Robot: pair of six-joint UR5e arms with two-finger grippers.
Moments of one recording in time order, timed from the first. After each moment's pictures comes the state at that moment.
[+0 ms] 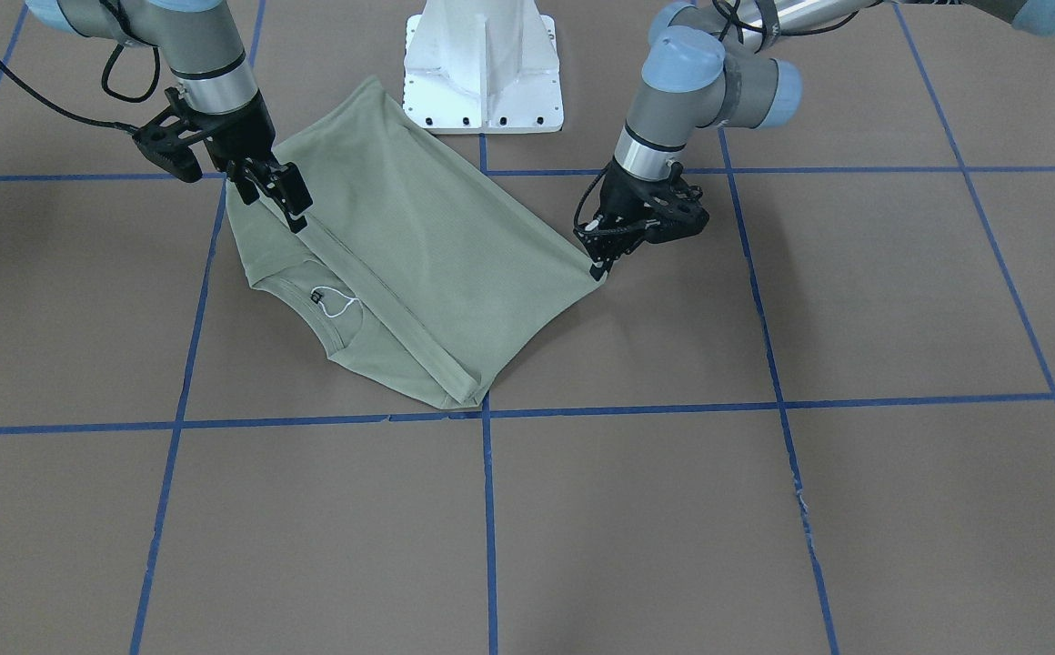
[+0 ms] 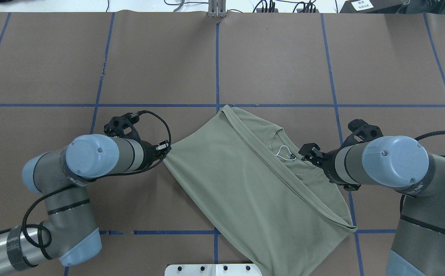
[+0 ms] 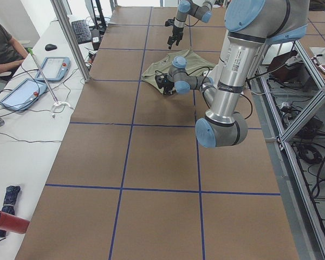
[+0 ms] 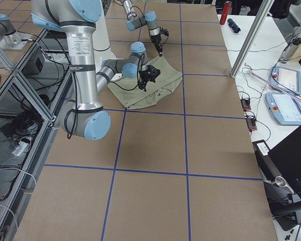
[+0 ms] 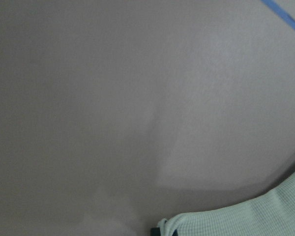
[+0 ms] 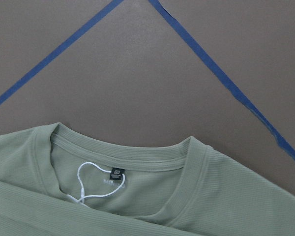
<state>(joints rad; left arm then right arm) -0.49 -1.97 -1.76 -2.01 -1.64 -1.67 0.46 -1.45 2.14 -1.44 1.69 1.94</state>
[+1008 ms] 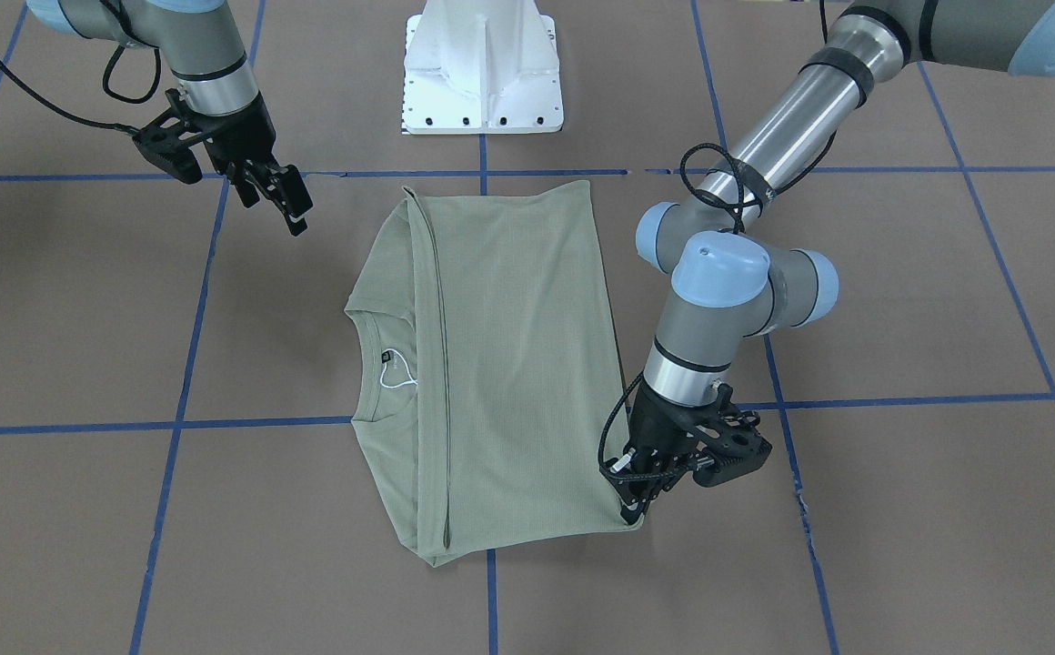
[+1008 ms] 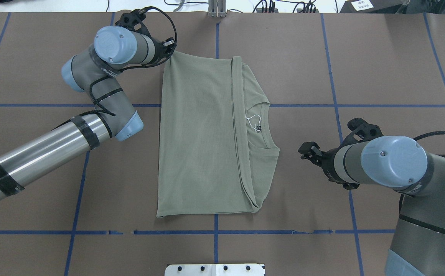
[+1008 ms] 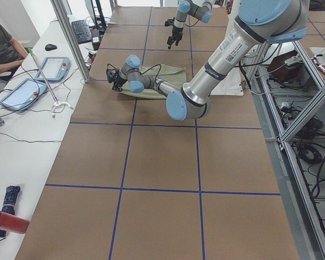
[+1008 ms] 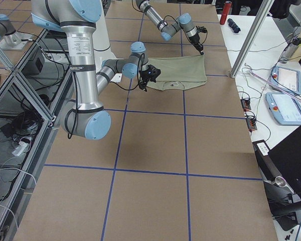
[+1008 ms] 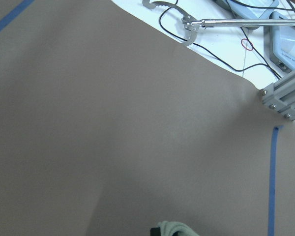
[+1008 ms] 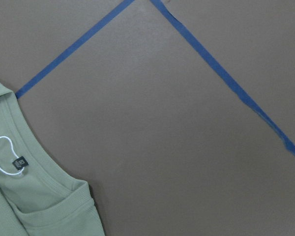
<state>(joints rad) -0.78 -2.41 -1.01 -2.41 -1.64 -1.55 0.46 -1.43 2.13 -1.44 1.67 1.94</state>
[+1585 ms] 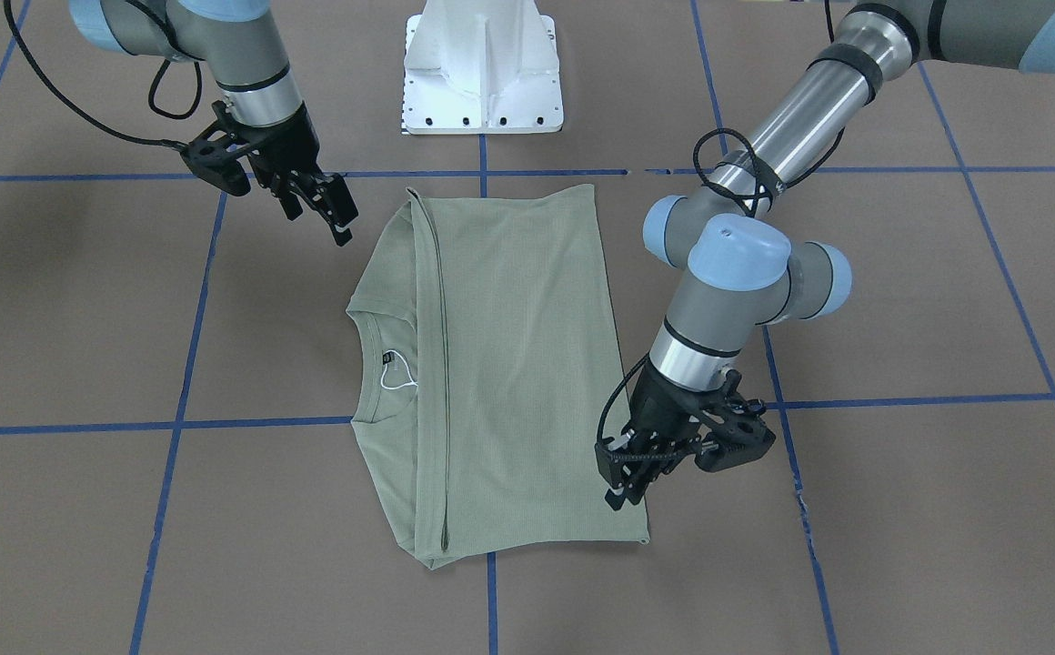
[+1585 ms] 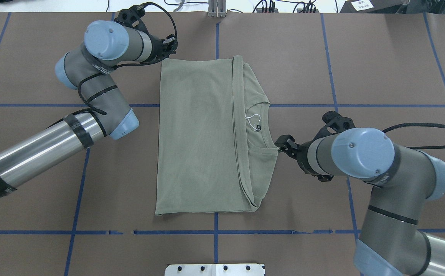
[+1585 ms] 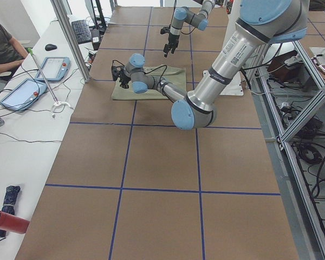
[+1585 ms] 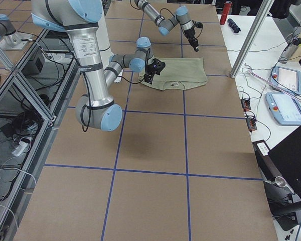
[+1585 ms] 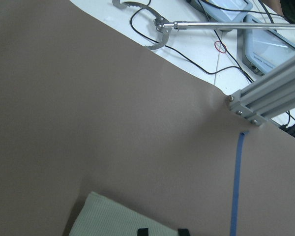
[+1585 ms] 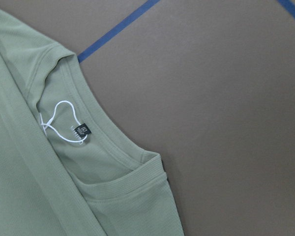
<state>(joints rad) -0.79 -2.22 -1.33 -2.41 -1.83 -1.55 0.45 -1.21 1.96 -1.44 1.69 1.84</state>
